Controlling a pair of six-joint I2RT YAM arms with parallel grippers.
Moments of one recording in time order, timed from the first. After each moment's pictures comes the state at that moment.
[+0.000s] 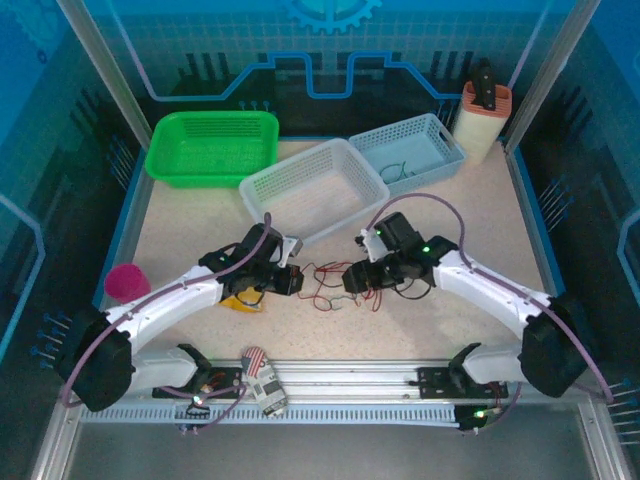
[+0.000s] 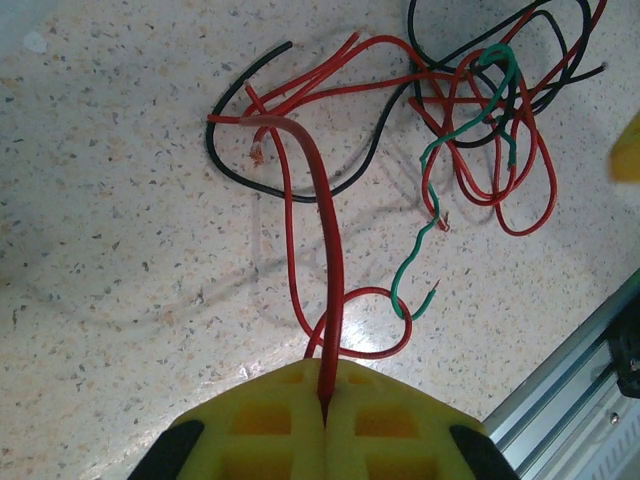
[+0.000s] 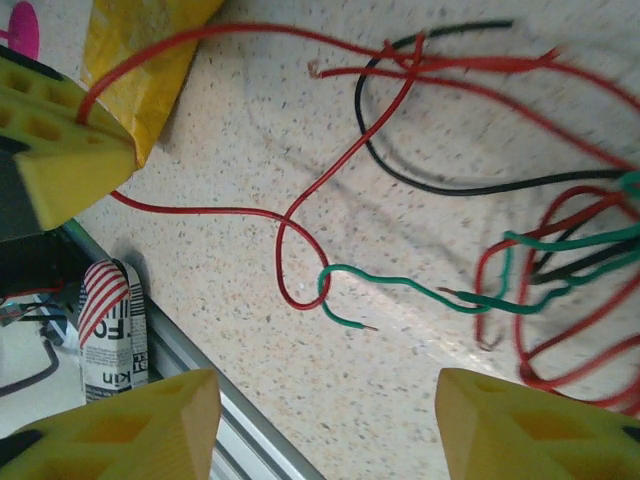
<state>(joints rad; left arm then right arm) -0.60 1.23 0.76 -0.48 0.32 -0.45 0.63 1.33 0.88 -0.61 -0.45 0.43</state>
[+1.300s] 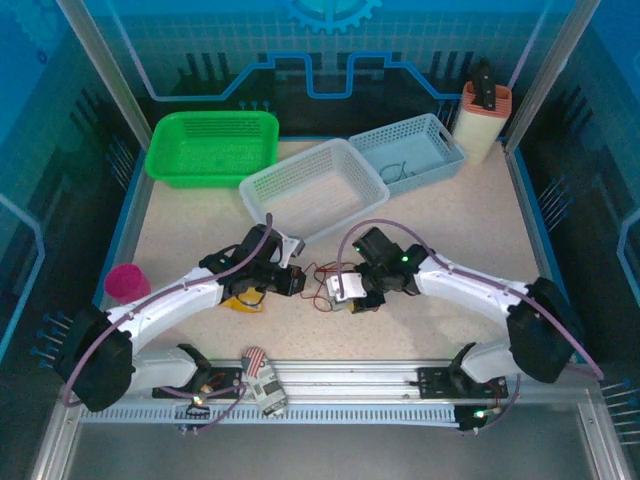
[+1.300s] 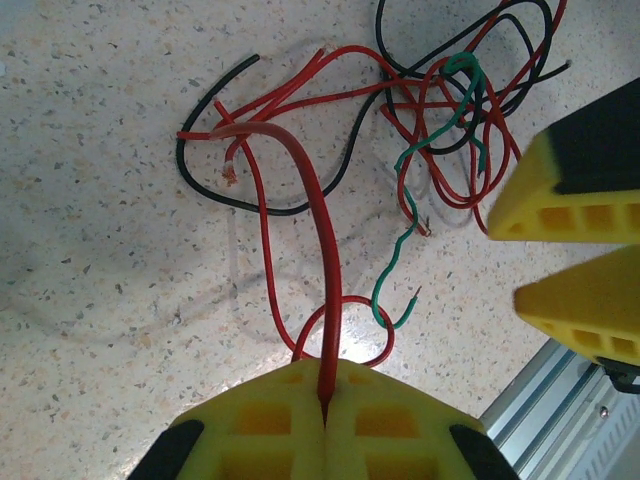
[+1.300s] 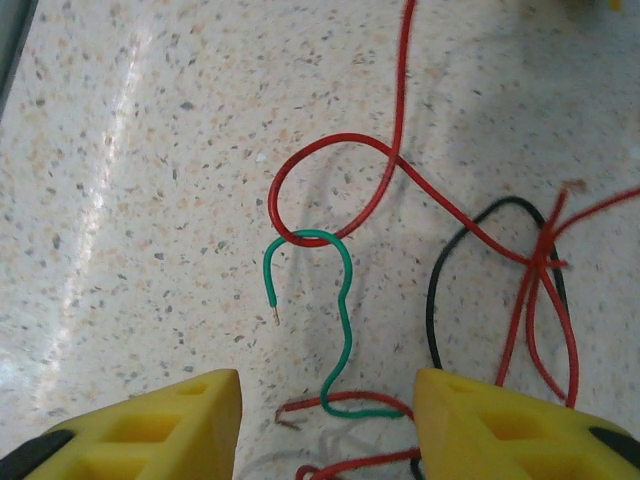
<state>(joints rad) -0.60 1.23 0.73 -0.42 0.35 -0.43 0.76 1.42 0.88 -0.60 -0.30 -1.03</state>
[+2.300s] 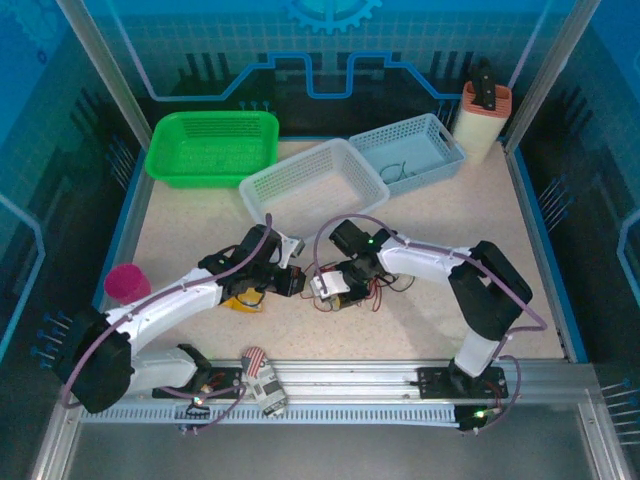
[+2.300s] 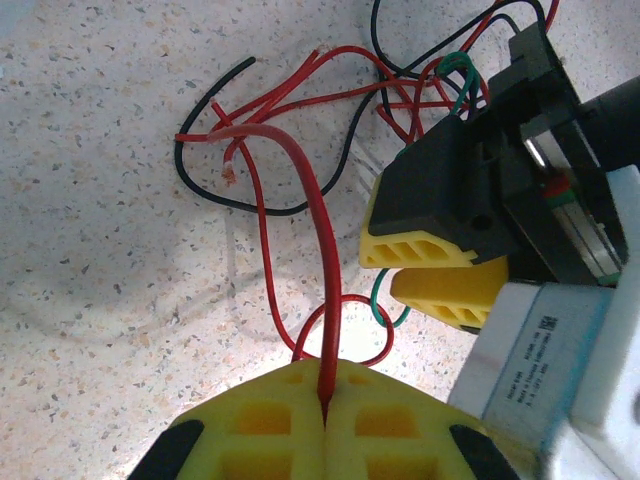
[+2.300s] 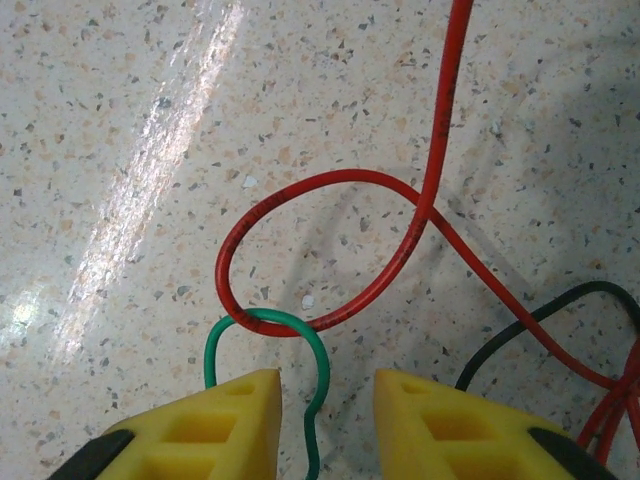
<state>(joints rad) -0.60 1.22 0.73 -0.42 0.35 -0.42 0.76 1.73 1.07 -0.68 -0.36 -1.15</state>
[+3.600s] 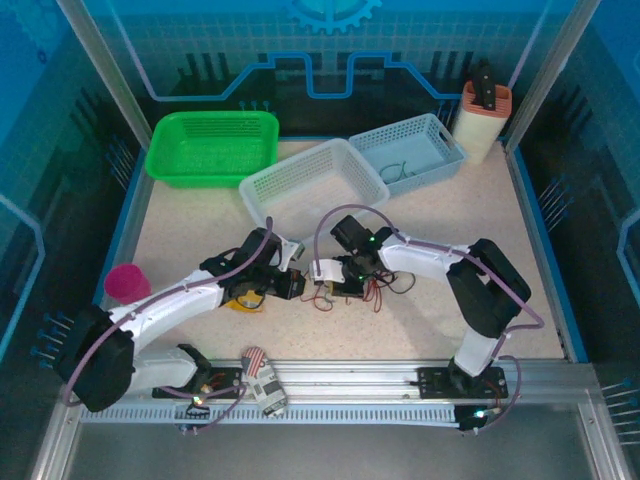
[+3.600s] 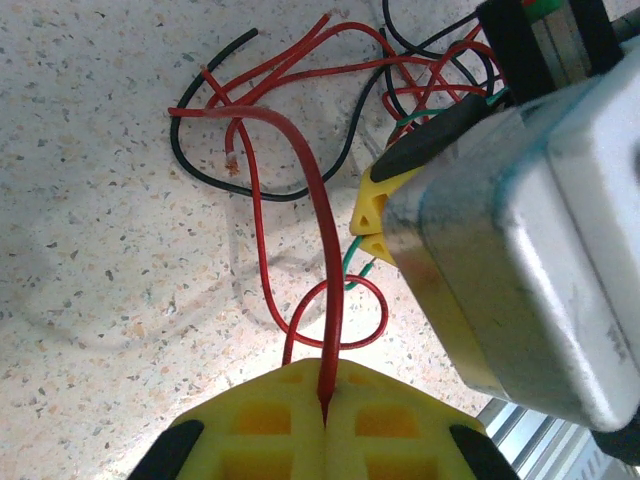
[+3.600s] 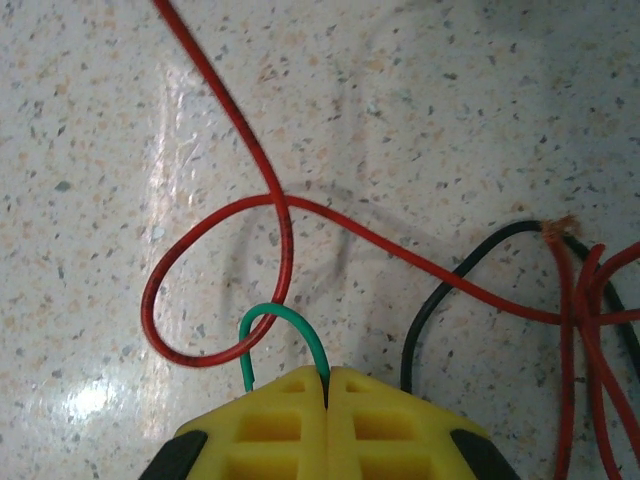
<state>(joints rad) -0.60 1.23 0.70 -0.39 0.37 -0.43 0.73 1.75 1.08 -0.60 -0.37 -0.83</state>
